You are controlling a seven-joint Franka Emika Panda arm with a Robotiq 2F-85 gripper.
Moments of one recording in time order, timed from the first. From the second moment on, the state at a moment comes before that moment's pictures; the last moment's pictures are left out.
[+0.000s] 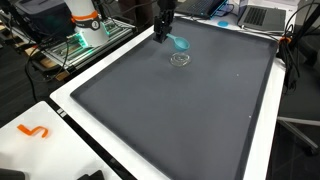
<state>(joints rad) 0.13 0.00 0.12 -2.45 -0.11 2.30 0.15</state>
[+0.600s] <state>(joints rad) 0.10 -0.01 0.09 -2.55 -0.12 2.41 0.01</state>
